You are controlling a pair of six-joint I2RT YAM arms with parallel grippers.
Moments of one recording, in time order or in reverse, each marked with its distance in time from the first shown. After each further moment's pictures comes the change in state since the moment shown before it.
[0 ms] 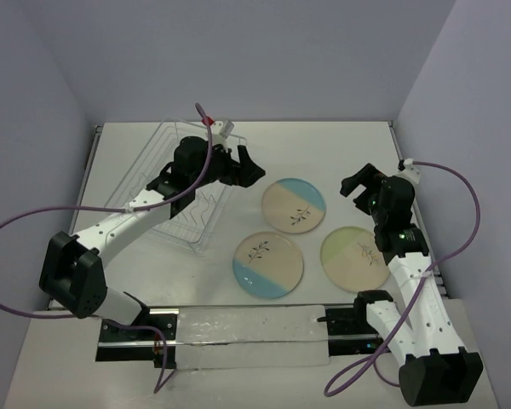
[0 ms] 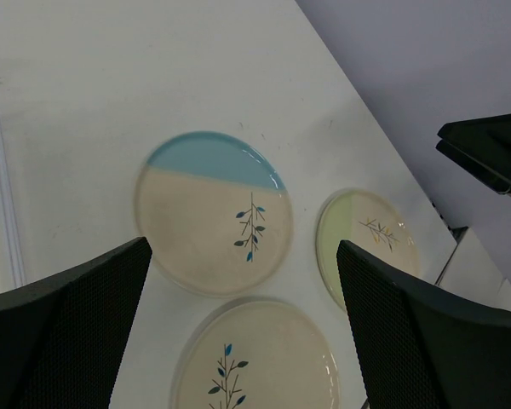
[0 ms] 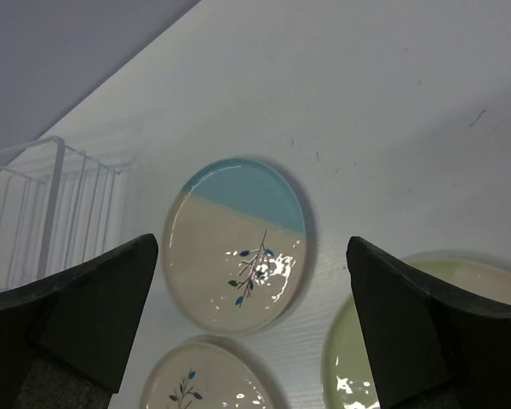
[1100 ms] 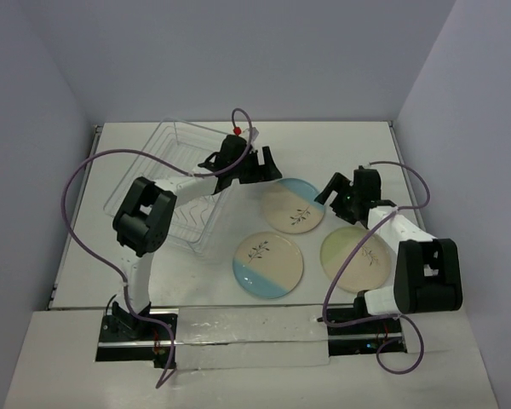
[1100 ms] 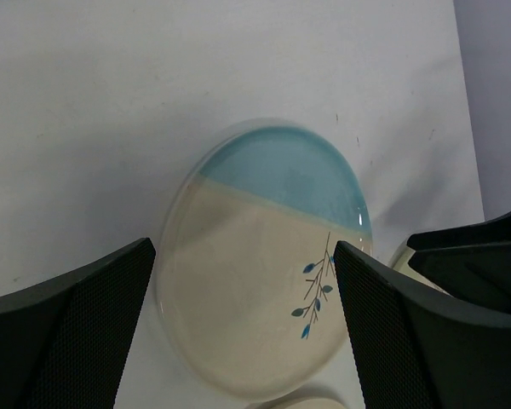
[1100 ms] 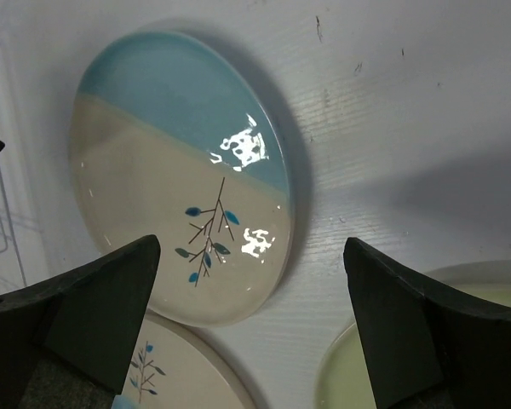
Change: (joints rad) left arm 0.007 0.608 0.334 0.005 -0.017 -0.171; right arm 0.000 0.569 -0.023 0.192 -0.256 0.009
